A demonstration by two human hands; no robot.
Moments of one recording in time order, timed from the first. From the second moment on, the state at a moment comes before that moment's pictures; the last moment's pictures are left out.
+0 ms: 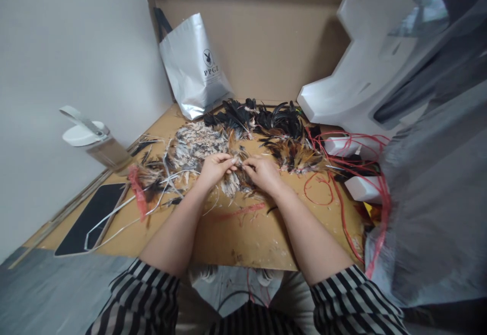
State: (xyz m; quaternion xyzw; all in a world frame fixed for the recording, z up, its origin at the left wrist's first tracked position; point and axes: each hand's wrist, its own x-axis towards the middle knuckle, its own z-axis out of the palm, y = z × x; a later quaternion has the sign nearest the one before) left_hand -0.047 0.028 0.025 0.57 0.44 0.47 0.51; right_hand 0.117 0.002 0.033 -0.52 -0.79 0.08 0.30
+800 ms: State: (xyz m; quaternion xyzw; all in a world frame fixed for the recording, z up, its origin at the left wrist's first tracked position) left_hand -0.051 0.026 0.027 0.60 0.43 0.38 0.55; right_hand 0.122 0.014 0.025 -0.49 -0.68 0.30 0.45
